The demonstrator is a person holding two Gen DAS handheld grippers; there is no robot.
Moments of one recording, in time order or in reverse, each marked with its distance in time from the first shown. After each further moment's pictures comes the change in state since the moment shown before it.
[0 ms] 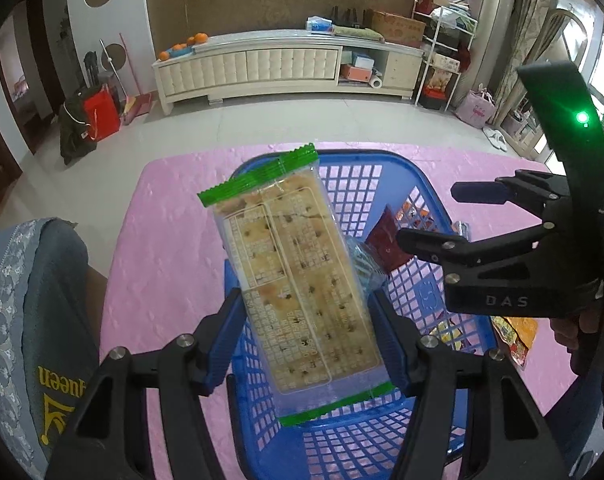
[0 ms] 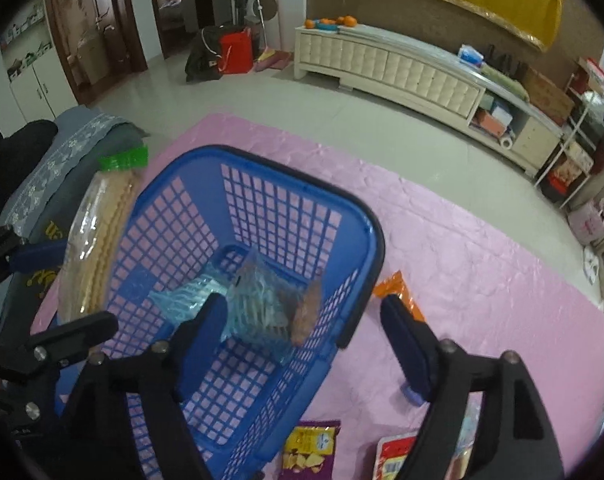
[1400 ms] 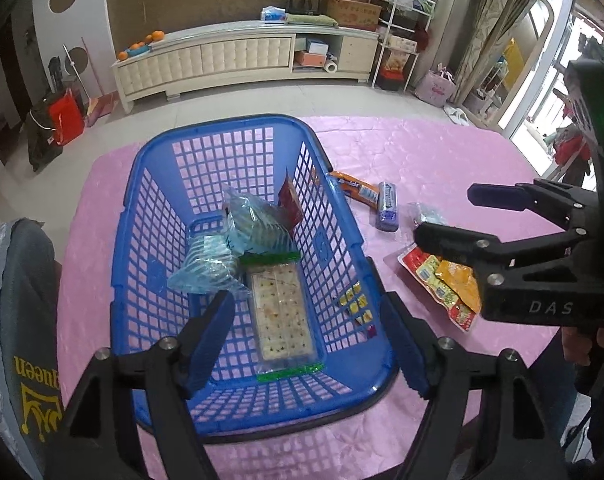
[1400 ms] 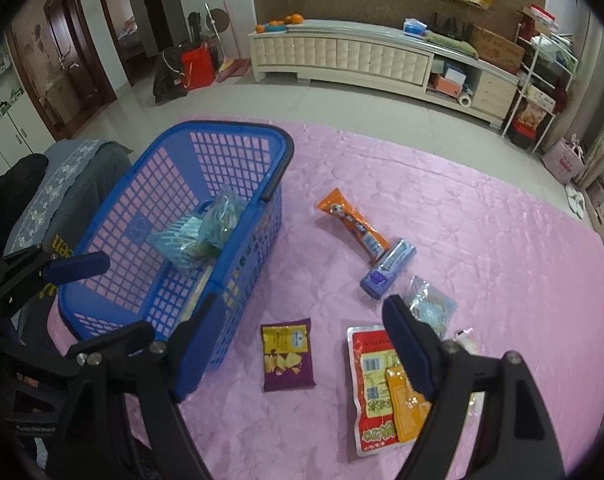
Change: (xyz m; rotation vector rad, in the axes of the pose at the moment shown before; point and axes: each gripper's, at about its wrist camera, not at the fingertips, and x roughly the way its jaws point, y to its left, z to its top) left arm -0.017 -0.053 -0.033 0.074 0.033 -0.111; right arm -0.070 -0.034 -0.068 0.179 -0.010 -0.038
